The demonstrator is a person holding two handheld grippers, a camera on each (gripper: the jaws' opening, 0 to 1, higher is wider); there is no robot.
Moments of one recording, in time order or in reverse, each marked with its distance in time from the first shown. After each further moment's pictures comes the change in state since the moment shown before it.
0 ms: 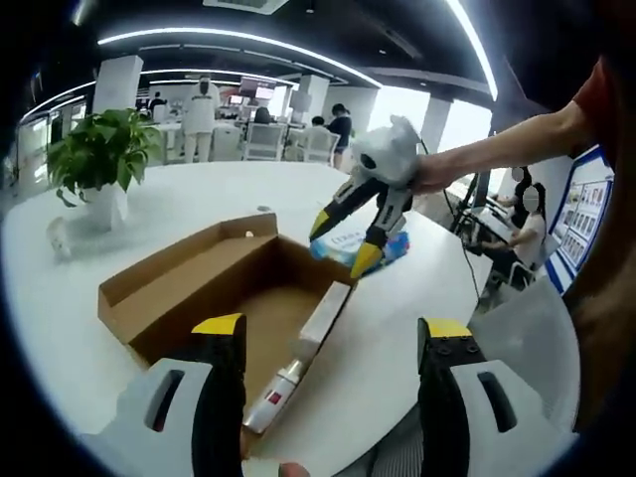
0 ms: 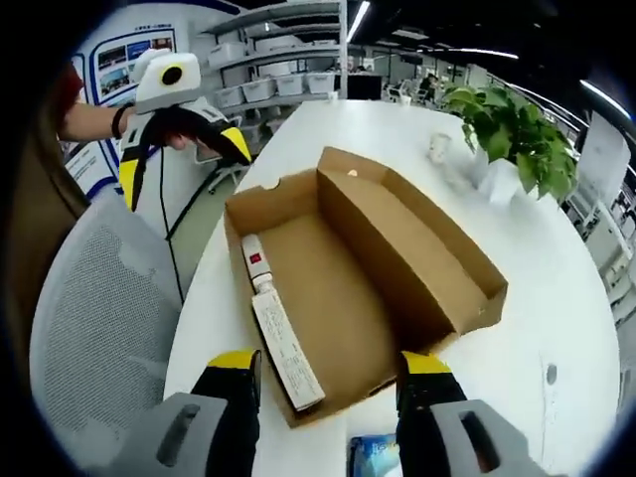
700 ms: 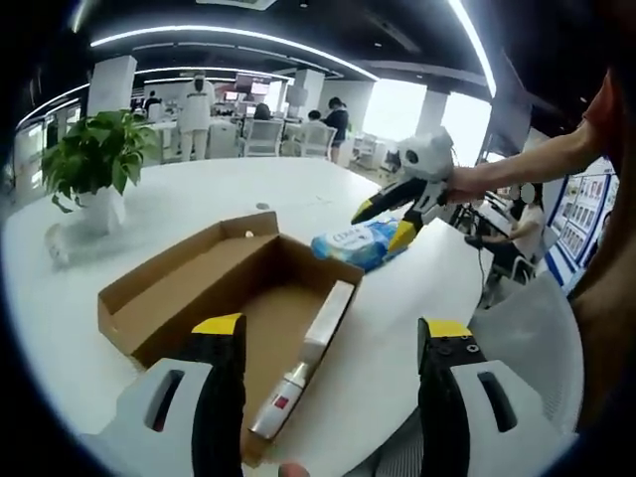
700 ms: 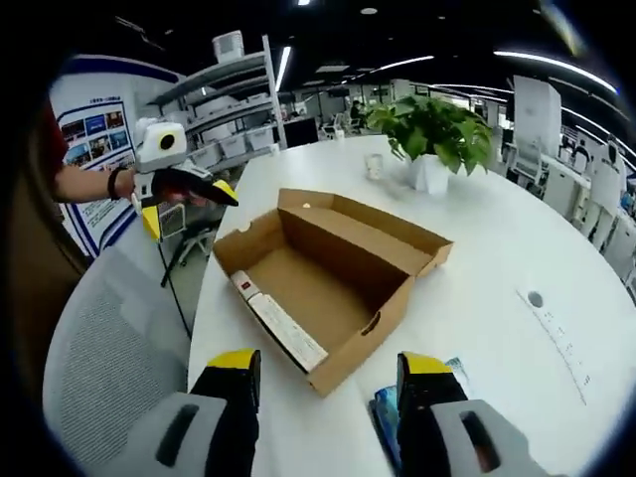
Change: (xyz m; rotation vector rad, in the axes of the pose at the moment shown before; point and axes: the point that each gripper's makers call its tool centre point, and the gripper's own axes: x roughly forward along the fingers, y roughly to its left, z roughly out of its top) left arm 0.006 0.002 0.004 0.021 0.027 -0.008; right arm -0.056 0.003 -0.032 0.270 -0.225 -0.127
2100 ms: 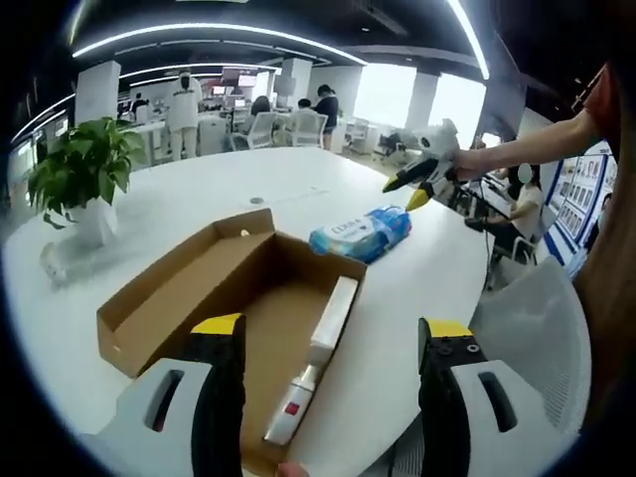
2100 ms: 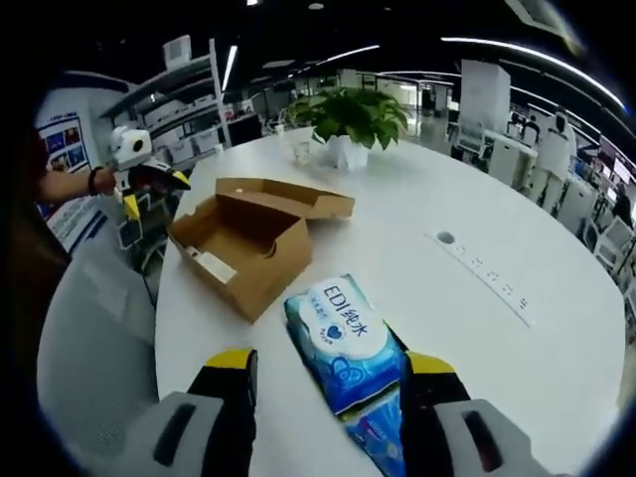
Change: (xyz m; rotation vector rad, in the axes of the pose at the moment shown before) left arm 0.013 0.000 0.004 0.060 0.063 -0.012; right arm -0.098 -0.072 -0.078 0.147 0.005 -0.204
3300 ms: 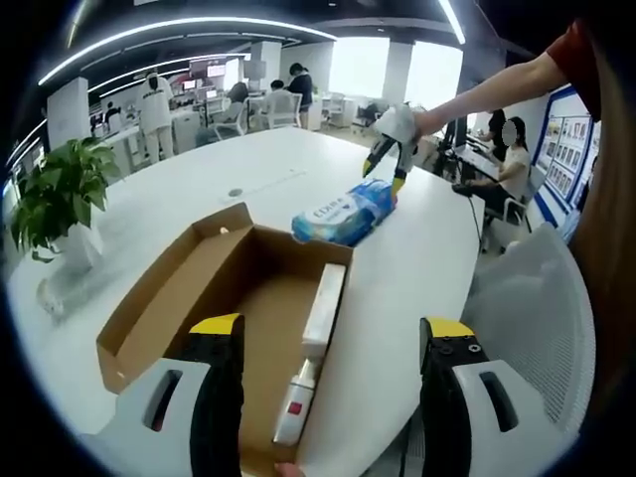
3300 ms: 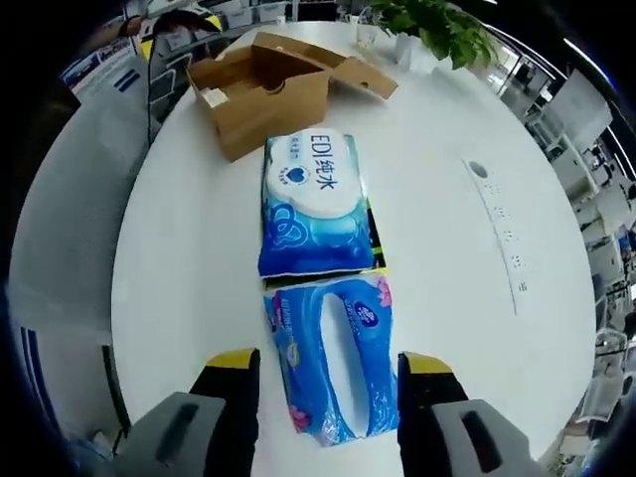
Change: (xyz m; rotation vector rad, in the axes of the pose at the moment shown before) left arm 0.013 -0.012 -0.002 0.129 0.114 -0.053; right arm -0.012 -0.078 -0.089 -0.369 0.486 0.041
